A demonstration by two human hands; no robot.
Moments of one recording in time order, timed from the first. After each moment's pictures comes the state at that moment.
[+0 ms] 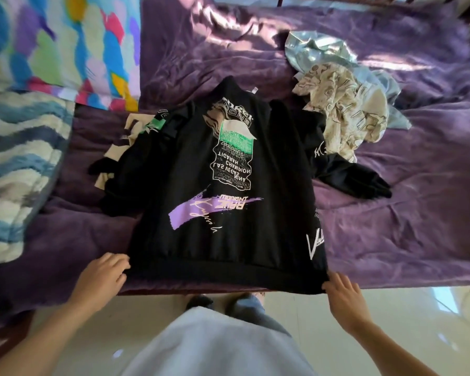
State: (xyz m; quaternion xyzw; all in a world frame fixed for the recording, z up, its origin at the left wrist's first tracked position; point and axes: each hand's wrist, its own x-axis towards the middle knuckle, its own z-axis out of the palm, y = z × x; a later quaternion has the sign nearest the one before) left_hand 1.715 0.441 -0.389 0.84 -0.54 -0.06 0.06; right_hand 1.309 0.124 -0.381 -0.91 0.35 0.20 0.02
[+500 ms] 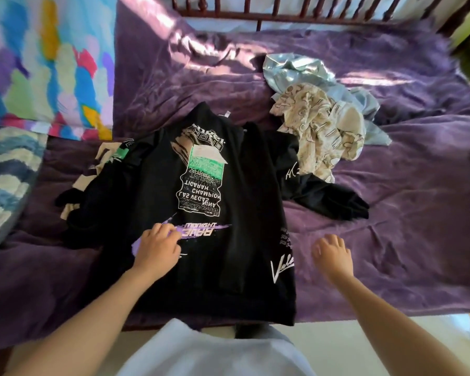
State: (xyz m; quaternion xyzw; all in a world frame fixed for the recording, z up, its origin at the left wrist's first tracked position) left_hand 1.656 0.232 -0.348 0.85 -0.51 -0.07 0.04; right_hand 1.365 -0.021 -0.366 -0.84 0.50 0.18 0.09
